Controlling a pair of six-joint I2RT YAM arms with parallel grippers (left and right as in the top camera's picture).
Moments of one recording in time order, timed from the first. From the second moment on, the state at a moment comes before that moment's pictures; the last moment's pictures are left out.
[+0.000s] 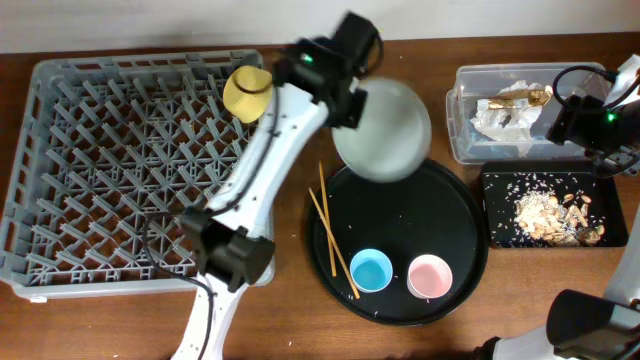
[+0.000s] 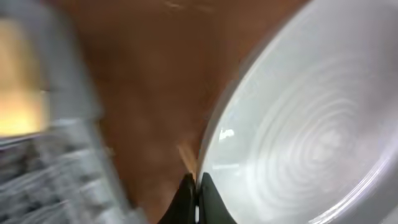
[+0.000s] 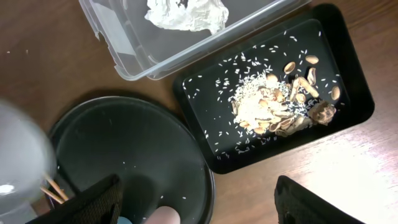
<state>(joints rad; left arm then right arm) -0.56 2.36 2.71 -1.53 -0.11 -0.23 -0.38 1.70 2.02 -1.56 -0.10 0.13</state>
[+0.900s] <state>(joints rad) -0.18 2.36 2.55 -1.34 -1.04 0.03 -0.38 1.70 2.02 -1.53 -0.10 0.13</state>
